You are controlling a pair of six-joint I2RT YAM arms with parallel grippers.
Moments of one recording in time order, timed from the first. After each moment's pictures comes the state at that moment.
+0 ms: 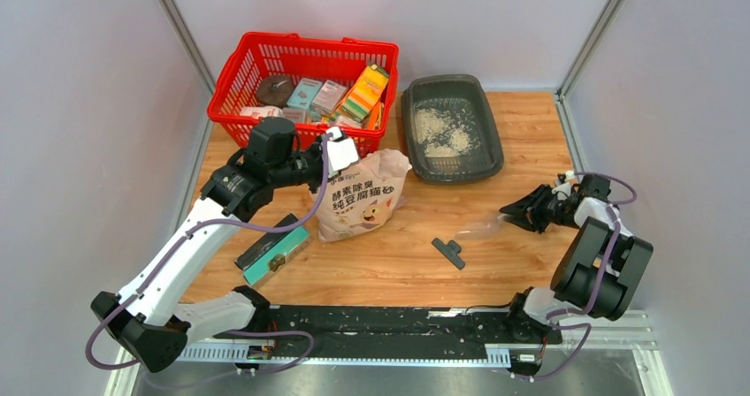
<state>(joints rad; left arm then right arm) -0.57 1.10 1.24 -0.62 0.42 0.65 -0.53 1.44 0.74 -0.55 -0.85 0.33</state>
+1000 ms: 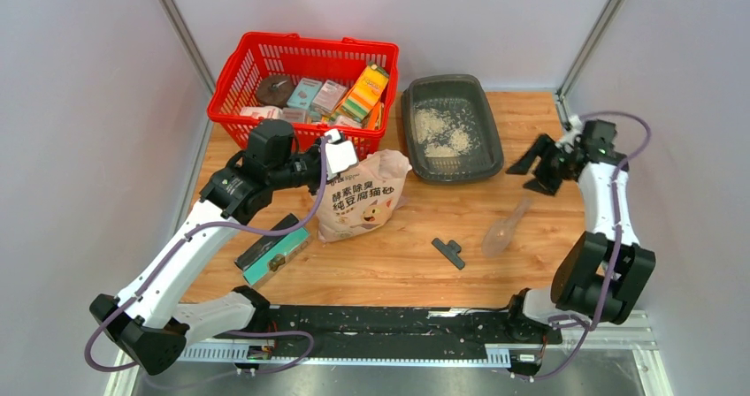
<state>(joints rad) -0.57 1.08 1.22 -0.61 0.44 0.65 -0.43 1.42 1.12 -0.80 -0.55 0.29</state>
